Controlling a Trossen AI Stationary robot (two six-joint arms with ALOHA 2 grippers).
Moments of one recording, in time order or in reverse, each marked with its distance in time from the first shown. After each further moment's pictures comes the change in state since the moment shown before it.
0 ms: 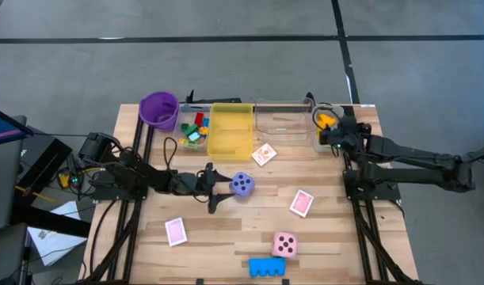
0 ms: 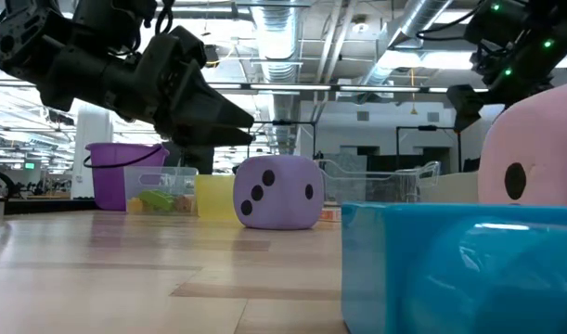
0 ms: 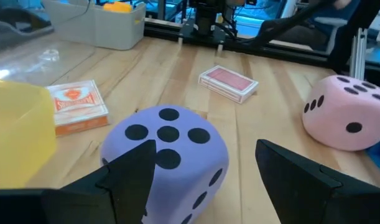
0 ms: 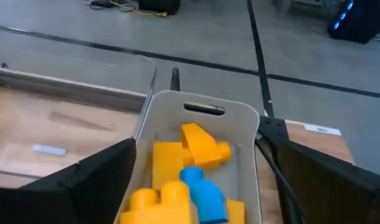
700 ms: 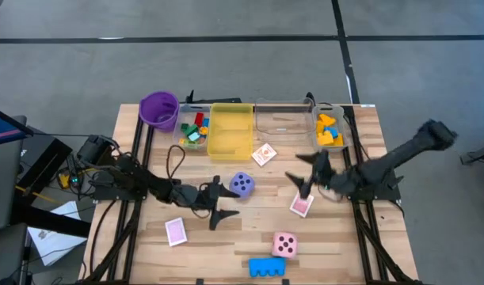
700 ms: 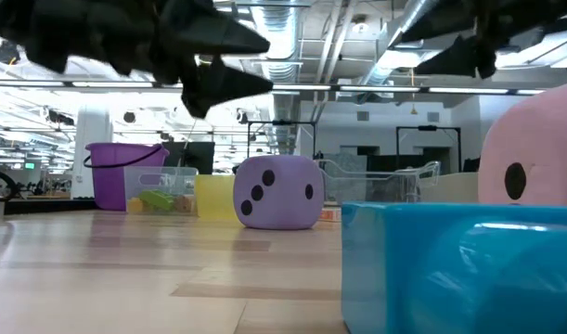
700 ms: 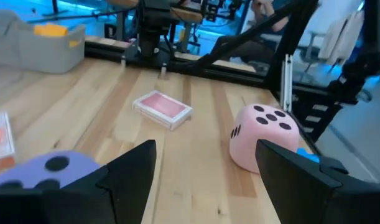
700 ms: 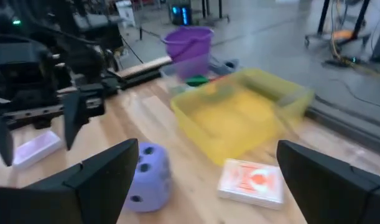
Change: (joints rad) left arm -0.157 0.000 0.152 -0.073 -0.015 -0.041; right arm 0.826 0.256 0.000 0.744 -0.008 -0.197
